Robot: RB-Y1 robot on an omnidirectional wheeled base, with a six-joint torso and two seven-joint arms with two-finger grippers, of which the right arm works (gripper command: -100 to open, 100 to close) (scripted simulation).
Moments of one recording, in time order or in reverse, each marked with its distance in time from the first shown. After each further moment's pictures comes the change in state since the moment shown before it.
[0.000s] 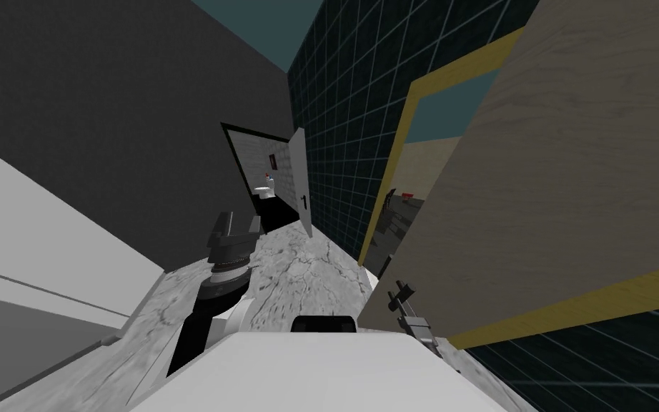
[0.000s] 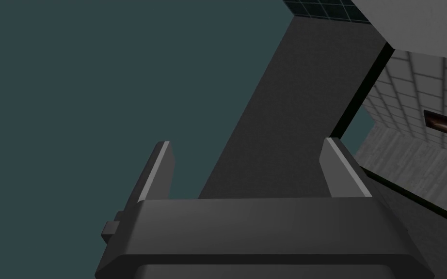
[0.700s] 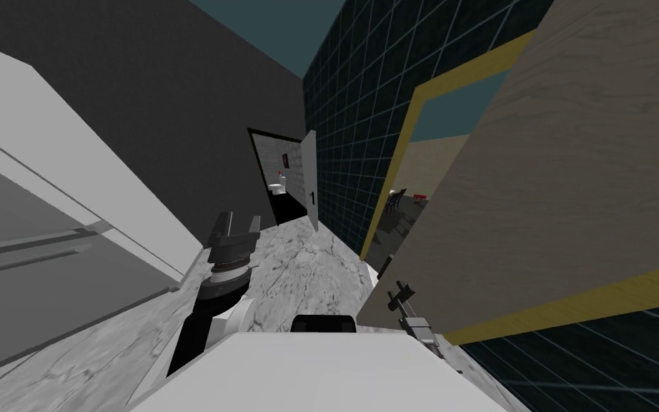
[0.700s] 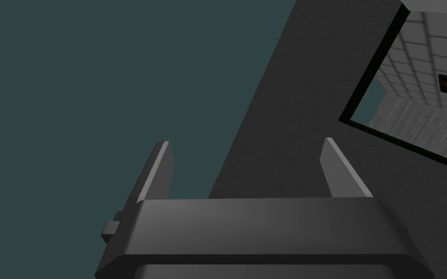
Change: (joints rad) arm -0.020 -0.012 0.028 0.045 0.022 -0.035 -0.045
